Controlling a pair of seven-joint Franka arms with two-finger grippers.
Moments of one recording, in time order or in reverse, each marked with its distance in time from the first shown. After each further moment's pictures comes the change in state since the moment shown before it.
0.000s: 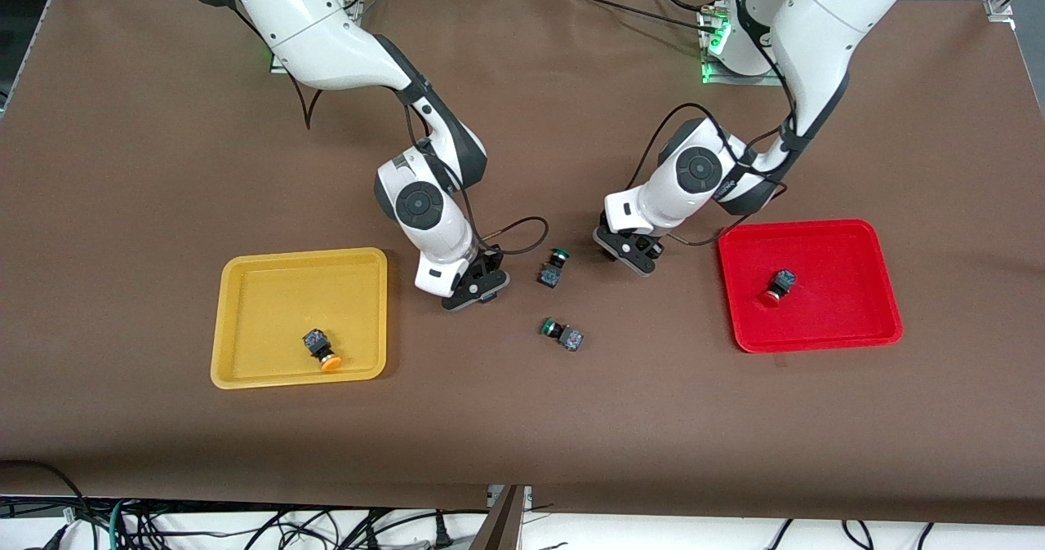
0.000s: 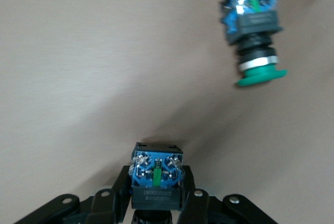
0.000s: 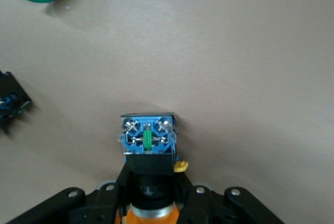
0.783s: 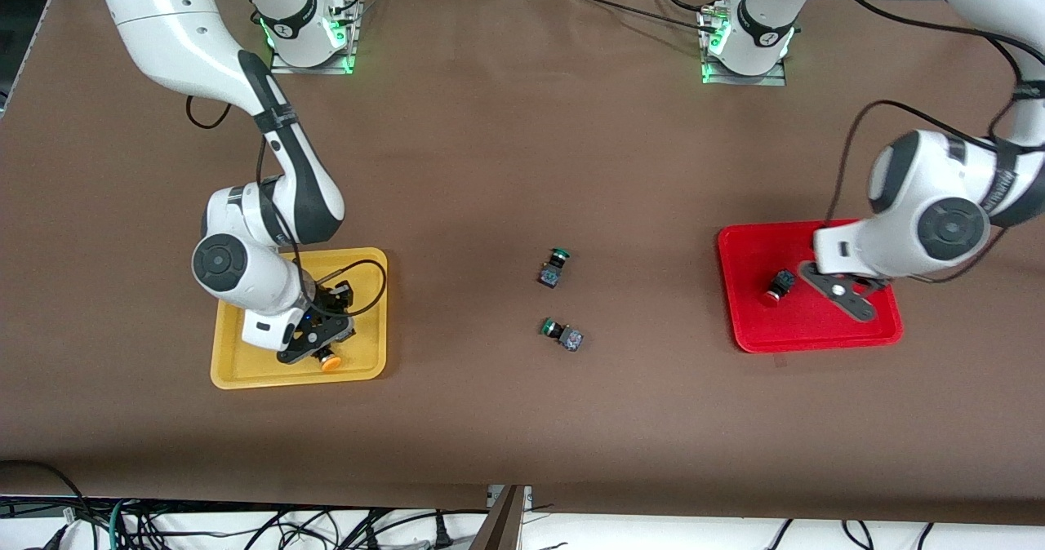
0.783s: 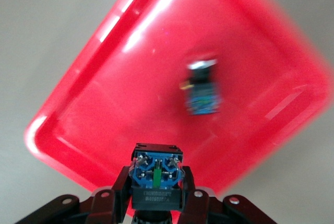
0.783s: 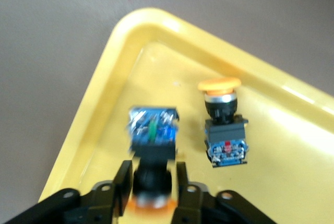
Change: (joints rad) left arm 0.487 -0.067 0.024 0.231 0.269 -0.510 0.566; right arm -0.308 -0.114 -0.065 -0.030 0.019 -0.195 -0.420
